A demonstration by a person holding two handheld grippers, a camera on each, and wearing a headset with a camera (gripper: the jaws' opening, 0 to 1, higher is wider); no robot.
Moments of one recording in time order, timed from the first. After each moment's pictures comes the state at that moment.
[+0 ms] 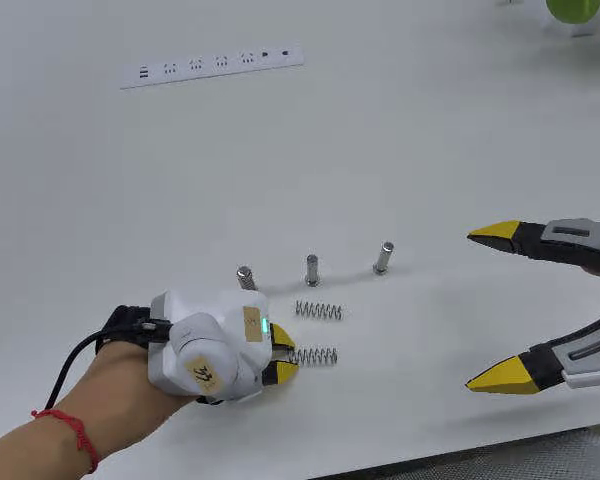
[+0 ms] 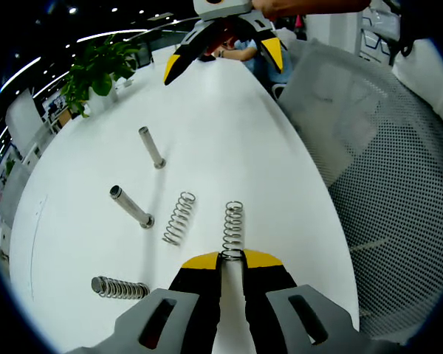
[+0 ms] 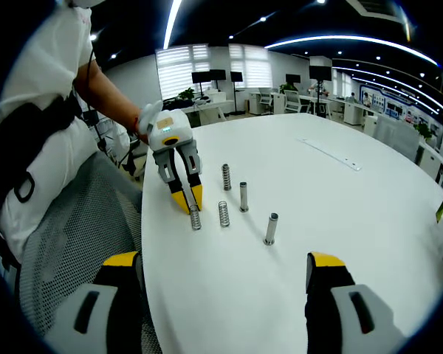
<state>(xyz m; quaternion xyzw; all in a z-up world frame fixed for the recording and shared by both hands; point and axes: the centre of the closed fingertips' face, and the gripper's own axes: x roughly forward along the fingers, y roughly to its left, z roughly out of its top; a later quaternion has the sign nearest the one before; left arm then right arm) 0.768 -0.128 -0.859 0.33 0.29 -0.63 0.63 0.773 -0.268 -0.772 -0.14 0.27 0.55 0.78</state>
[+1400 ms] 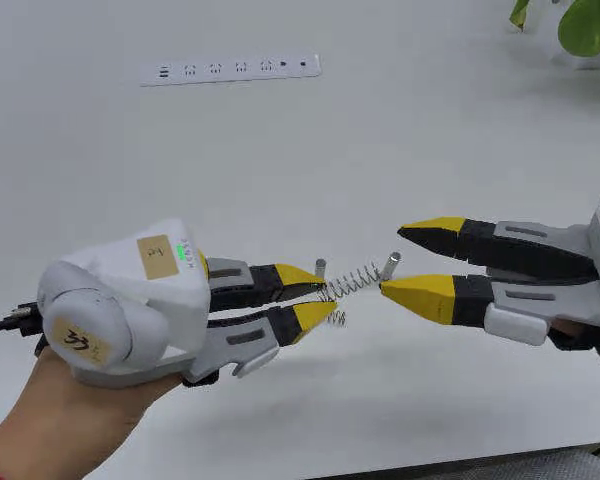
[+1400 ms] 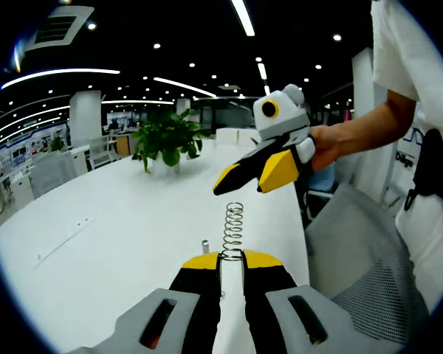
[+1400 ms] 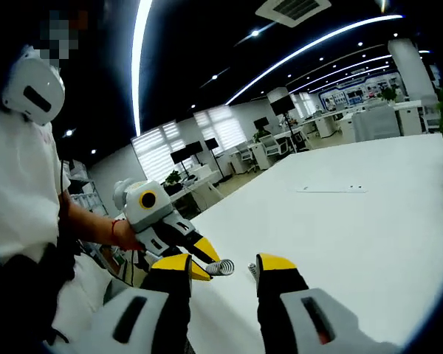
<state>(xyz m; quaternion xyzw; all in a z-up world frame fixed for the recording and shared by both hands) 0.790 -0.154 -0.701 0.08 0.16 -0.58 0.80 0.800 -0.181 -0.666 0.15 0.19 0.51 0.83</state>
